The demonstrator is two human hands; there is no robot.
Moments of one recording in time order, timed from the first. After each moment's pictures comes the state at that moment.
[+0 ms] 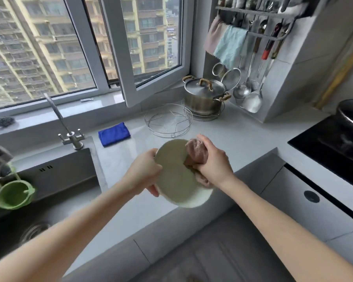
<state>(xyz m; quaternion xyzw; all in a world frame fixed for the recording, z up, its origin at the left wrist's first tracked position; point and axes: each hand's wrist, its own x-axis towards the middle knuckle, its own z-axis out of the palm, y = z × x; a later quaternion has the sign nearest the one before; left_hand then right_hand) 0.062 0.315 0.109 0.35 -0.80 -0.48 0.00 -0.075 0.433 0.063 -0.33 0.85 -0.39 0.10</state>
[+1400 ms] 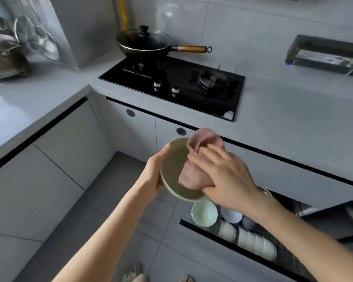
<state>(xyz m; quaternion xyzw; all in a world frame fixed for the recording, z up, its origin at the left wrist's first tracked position) 0.070 0.952 0.032 0.15 -0.60 -0.76 -0.19 0.084 1.130 0.062 -0.26 0.96 -0.08 -0.06</state>
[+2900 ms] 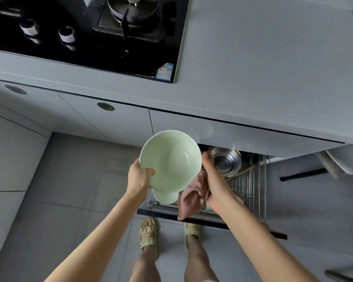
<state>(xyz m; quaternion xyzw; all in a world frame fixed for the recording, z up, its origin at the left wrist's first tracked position) -0.072 1.139 -0.158 0.28 -0.73 -0.58 -0.23 -0.027 1.306 -0.137 0.45 0.48 -0.73 0.20</state>
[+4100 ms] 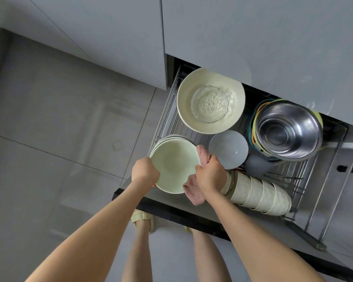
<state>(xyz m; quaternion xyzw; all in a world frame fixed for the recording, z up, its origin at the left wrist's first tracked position) -0.035 1.133 -0.561 0.24 -0.83 -0.21 -0.46 -0.014 1.293 -0.542 0.35 0.87 -0.23 0.24</state>
